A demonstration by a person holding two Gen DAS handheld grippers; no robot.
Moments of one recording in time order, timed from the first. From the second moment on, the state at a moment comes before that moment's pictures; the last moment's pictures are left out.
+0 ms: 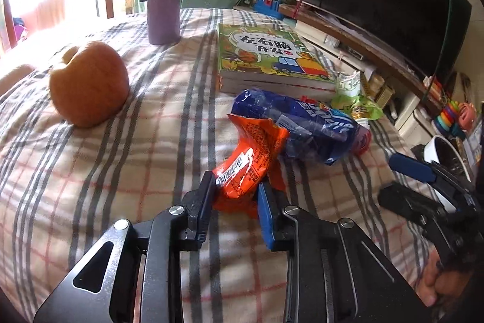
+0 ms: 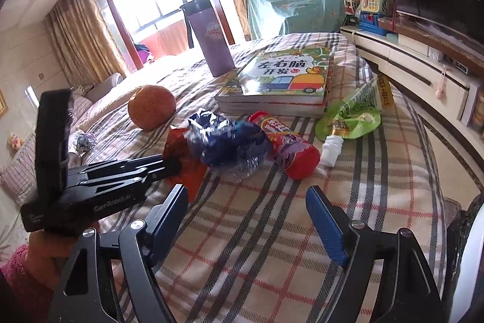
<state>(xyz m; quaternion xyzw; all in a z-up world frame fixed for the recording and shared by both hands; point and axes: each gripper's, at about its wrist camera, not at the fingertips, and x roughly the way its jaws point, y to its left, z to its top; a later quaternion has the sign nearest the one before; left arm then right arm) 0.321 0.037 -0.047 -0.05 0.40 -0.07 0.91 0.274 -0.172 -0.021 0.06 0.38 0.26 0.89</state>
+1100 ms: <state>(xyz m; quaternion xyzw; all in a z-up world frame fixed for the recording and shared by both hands) 0.254 0.078 -0.052 -0.12 0.38 -0.04 0.92 0.247 -0.168 -0.012 0.09 0.38 0.27 0.88</state>
